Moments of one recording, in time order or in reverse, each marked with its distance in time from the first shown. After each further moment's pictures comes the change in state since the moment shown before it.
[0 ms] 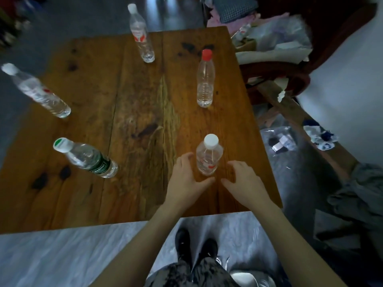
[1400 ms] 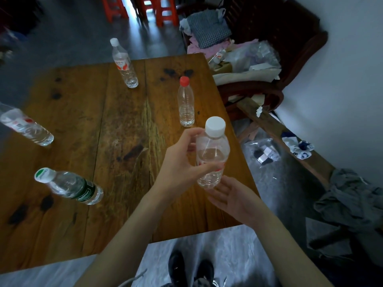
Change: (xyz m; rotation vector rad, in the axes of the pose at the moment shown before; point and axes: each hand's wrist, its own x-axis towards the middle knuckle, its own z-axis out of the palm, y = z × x) left_hand 0.016 0.104 -0.069 -0.355 -0.004 0.464; right_hand -0.009 0.013 -0.027 1.623 -0.411 0.260
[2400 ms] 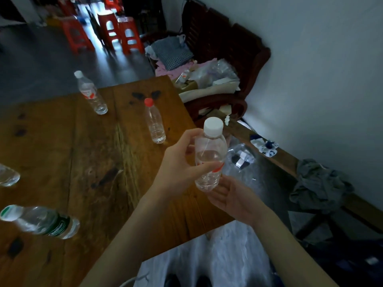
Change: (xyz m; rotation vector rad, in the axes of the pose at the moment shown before) left_hand 0.014 0.051 0.041 0.008 -0.152 0.128; right_hand -0.063 -0.030 -0.018 0.038 0.124 -0.147
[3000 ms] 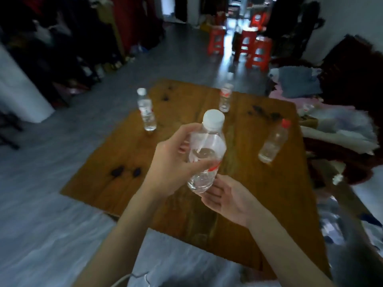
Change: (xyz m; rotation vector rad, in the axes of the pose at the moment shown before) left_hand -0.168 -0.018 -0.212 0.217 0.632 -0.190; right_hand 0.056 0.096 0.237 -0.430 -0.418 0.355
